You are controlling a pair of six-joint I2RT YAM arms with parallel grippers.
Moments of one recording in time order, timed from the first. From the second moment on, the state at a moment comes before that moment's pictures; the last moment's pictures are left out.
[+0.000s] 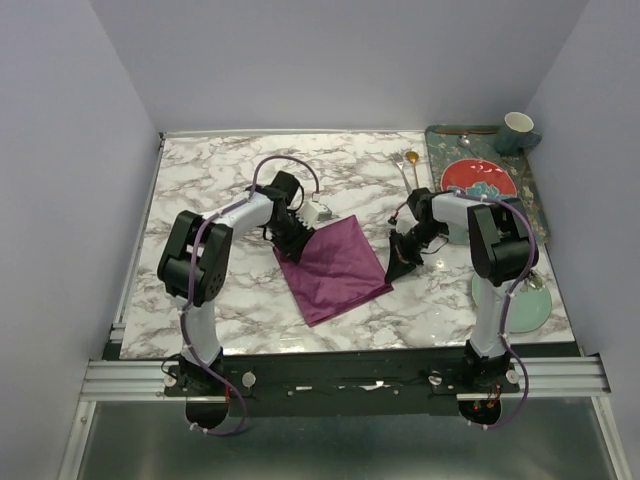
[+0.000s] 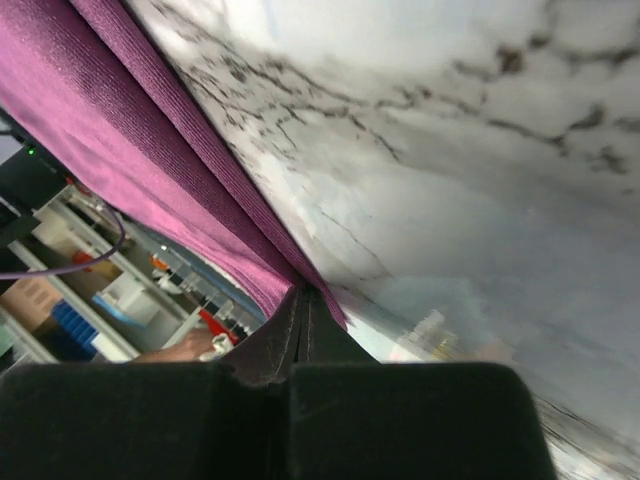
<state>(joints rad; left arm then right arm) -0.41 1.91 1.29 -0.74 0.44 0.46 0.24 2.05 1.26 -0.91 -0.66 0.10</state>
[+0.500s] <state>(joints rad) -0.41 1.91 1.41 -0.79 0.43 0.56 0.25 1.94 1.23 -0.95 -0.69 0.09</state>
